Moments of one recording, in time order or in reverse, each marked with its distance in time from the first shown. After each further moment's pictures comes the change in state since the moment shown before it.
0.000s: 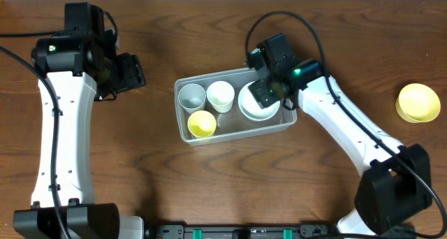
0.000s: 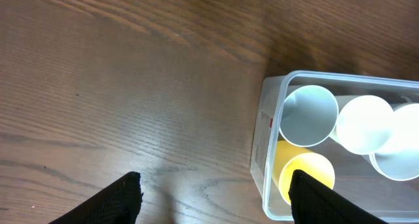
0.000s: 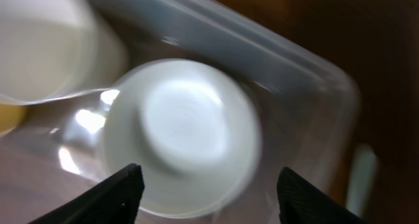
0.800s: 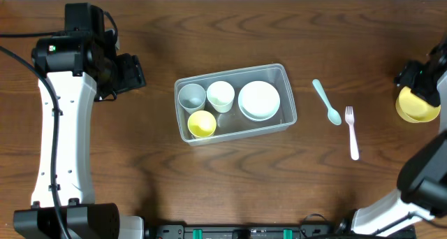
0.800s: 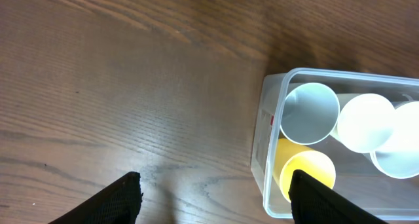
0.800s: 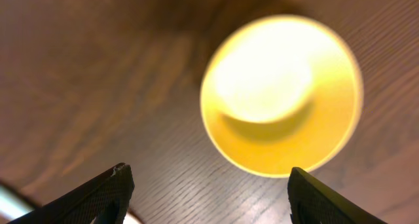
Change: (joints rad) left arm 0.000 0.000 0.000 -0.010 0.000 0.000; right arm -0.924 0.156 0.108 -0.063 -0.011 0.248
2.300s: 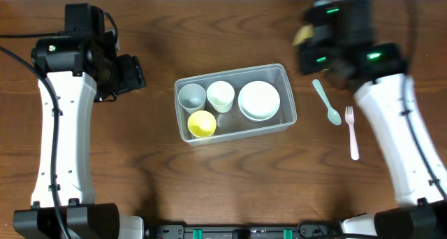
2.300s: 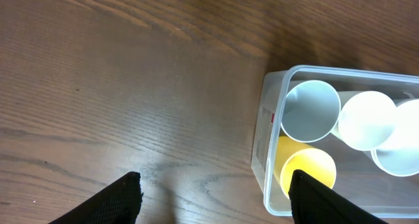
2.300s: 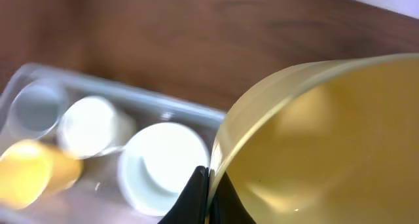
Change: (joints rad) left arm 0.000 0.000 0.000 -0.006 0.000 0.000; right arm 0.764 -0.303 0.077 -0.010 -0.197 -0.252
